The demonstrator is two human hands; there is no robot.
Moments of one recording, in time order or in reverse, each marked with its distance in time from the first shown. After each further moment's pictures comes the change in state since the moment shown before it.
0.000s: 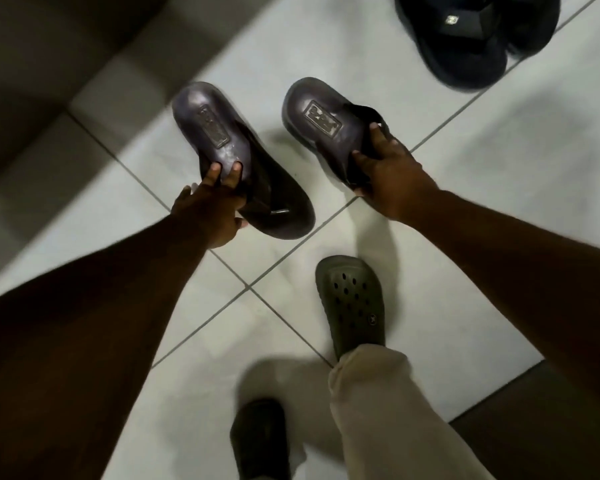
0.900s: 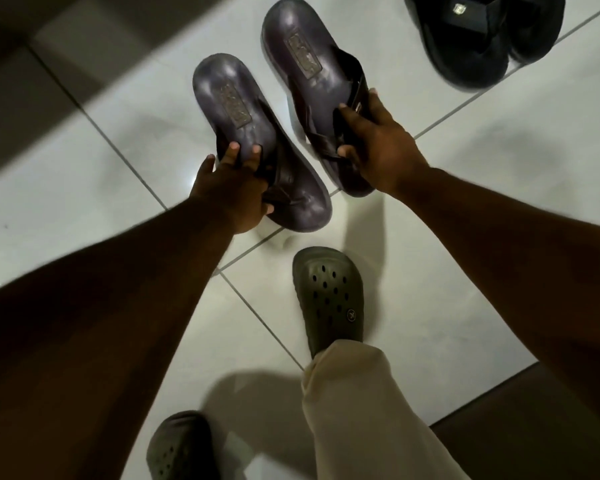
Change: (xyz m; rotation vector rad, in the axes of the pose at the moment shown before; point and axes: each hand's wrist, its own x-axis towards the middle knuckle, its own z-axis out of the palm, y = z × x) left_hand 0.010 0.070 0.007 0.006 0.076 -0.021; right_hand 0.022 0.021 0.010 0.128 0.244 -0.160
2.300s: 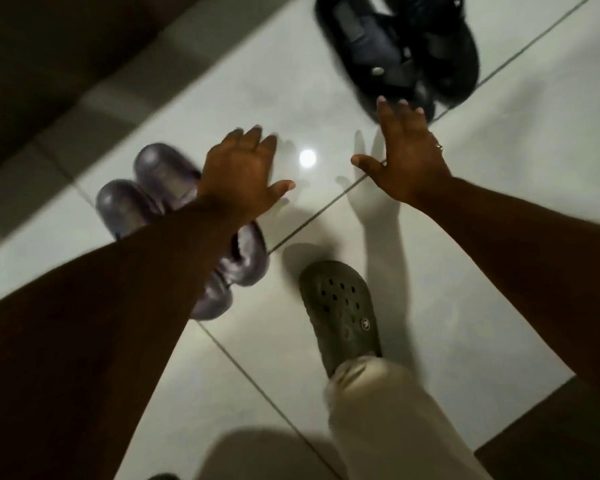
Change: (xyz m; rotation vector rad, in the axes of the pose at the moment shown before) left_hand 0.029 0.068 -0.084 -0.052 0.504 -0.012; right_hand -0.024 0.082 -0.068 0.006 0.178 0.200
